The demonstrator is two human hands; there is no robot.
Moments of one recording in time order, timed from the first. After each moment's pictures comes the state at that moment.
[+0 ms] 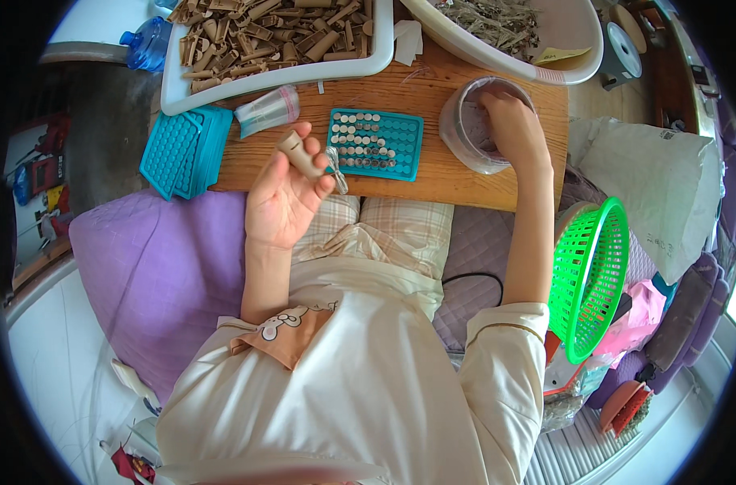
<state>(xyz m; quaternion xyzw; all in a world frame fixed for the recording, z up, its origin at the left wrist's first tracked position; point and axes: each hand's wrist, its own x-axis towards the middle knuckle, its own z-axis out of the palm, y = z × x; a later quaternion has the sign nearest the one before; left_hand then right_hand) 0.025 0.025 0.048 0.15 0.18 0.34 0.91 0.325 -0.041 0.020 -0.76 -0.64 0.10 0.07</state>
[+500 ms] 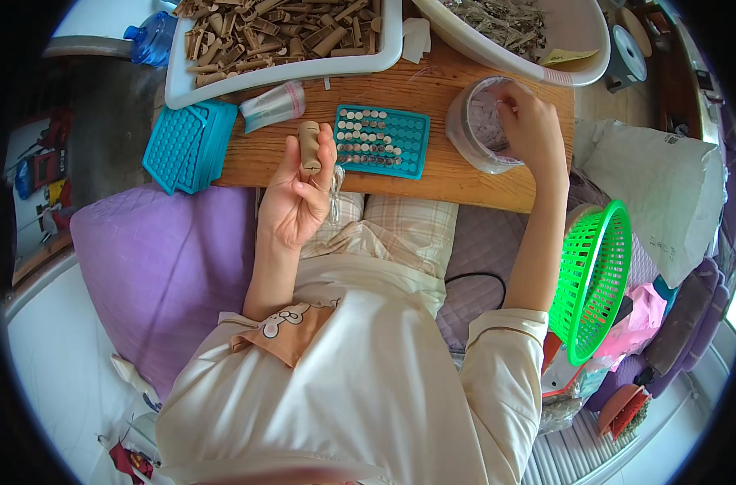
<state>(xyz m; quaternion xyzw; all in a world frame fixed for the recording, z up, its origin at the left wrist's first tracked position) 0.023 0.027 0.032 -0.28 0.05 0.21 0.93 0.313 -0.040 0.052 -0.82 -0.52 0.15 0.20</state>
